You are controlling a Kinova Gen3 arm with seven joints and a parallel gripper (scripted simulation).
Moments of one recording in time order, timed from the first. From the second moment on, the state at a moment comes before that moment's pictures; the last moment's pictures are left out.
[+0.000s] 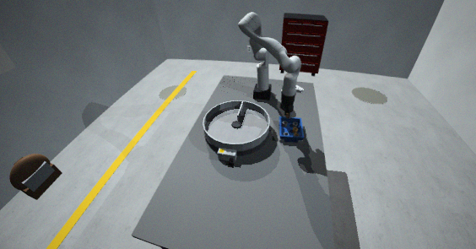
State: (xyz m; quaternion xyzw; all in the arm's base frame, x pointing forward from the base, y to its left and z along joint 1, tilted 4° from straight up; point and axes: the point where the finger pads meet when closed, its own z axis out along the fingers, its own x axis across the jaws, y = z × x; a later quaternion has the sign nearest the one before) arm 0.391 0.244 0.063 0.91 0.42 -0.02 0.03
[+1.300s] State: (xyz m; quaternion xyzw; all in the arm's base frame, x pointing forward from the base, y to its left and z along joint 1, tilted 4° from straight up) arm 0.377 0.073 0.072 0.90 0.43 -0.02 0.03
